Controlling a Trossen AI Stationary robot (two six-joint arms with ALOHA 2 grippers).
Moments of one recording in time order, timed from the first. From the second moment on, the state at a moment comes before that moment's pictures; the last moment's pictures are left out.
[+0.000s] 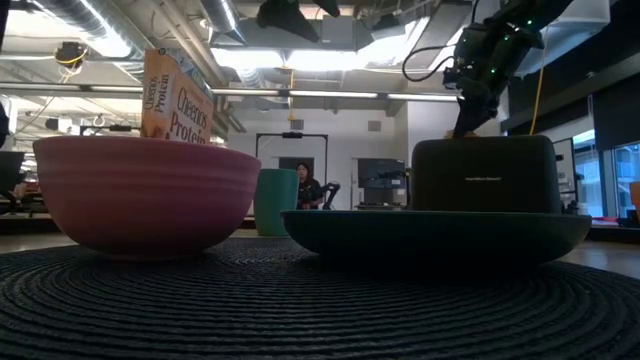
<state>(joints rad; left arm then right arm) 0.12 1.62 1.73 -0.80 -0.25 -0.26 -0.99 1.31 1.15 -0.81 -0.22 -0.40</state>
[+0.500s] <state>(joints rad) 0.13 1.63 1.73 -0.71 -0.30 -0.36 -0.99 1.22 1.27 -0.81 -0.19 -0.31</state>
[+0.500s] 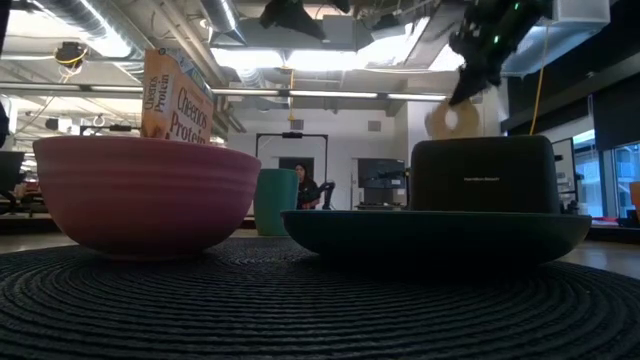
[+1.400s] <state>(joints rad) 0.21 1.66 1.73 -0.25 0.02 -0.42 -0.69 1.13 1.39 -0.48 -0.77 0.24</state>
